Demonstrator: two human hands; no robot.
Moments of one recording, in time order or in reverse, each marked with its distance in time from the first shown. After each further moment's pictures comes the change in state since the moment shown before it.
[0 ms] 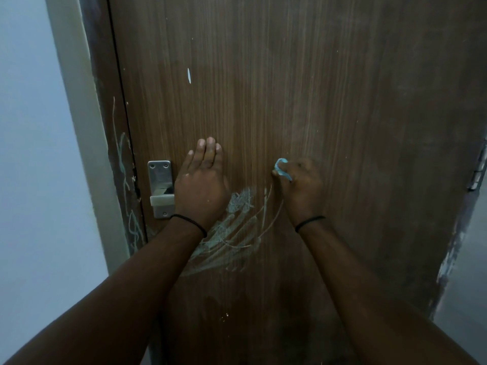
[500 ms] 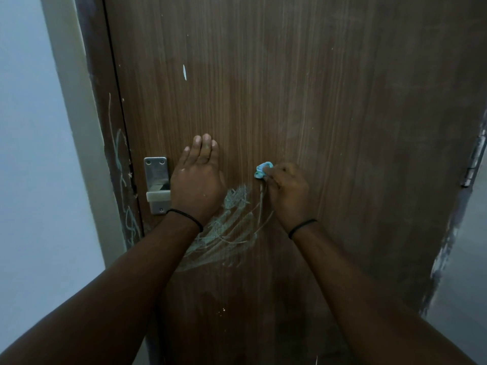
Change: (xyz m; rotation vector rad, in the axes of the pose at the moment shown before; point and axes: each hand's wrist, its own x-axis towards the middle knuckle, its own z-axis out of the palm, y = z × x) left_hand 0.001 0.002 -0.002 0.015 0.006 -0.006; right_hand -0.013 -0.008 0.000 0.040 -0.059 -0.082
